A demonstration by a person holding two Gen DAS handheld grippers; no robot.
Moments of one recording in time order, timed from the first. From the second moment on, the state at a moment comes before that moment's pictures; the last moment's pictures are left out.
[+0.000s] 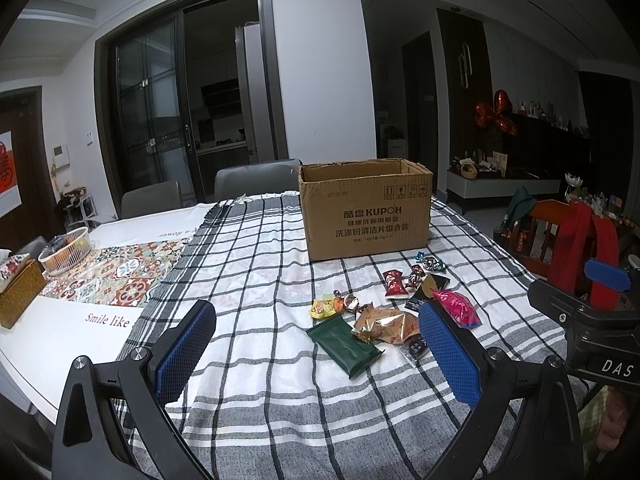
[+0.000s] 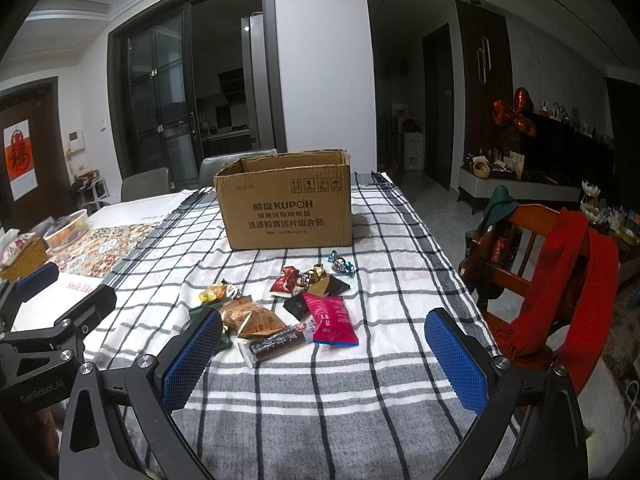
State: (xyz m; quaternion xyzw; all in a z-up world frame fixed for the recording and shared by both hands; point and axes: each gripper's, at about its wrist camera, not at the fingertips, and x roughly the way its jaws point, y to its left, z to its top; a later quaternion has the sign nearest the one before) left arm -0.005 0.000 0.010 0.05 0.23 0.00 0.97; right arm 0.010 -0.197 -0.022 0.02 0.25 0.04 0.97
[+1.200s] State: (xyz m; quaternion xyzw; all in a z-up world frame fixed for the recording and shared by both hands) left arm 0.064 -0.019 -0.012 0.05 0.30 -0.08 0.95; right arm 0.063 -0.206 -0.041 0.03 0.30 0.04 0.95
